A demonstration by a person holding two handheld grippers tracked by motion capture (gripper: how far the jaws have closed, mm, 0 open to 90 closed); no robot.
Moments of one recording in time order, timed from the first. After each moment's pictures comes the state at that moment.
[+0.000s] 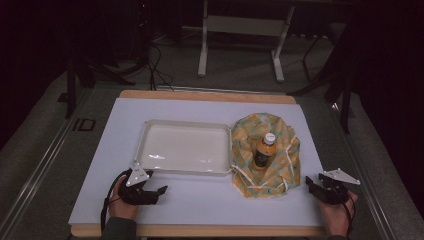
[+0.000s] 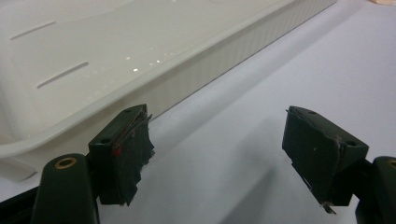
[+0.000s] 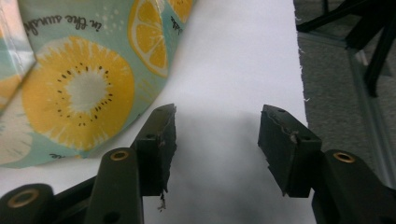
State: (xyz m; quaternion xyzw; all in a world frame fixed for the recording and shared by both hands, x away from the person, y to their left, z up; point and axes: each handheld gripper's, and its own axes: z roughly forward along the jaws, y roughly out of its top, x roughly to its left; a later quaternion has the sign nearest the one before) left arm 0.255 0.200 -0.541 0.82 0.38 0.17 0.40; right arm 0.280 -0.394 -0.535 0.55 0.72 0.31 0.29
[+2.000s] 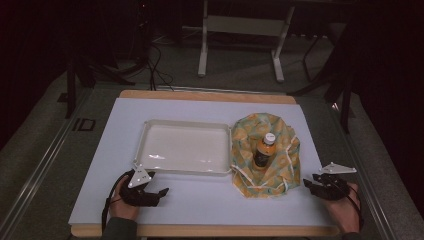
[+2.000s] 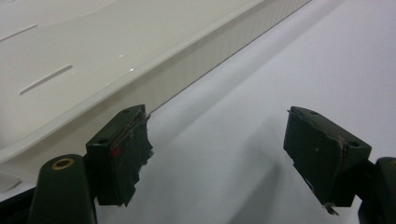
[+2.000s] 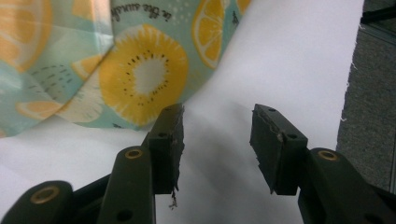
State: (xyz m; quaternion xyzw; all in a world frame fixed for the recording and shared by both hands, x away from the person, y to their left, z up) left arm 0.255 0.196 -0.542 0.83 0.36 0.17 0.40; right arm 0.290 -0.390 -0.511 0.48 0.81 0.27 0.21
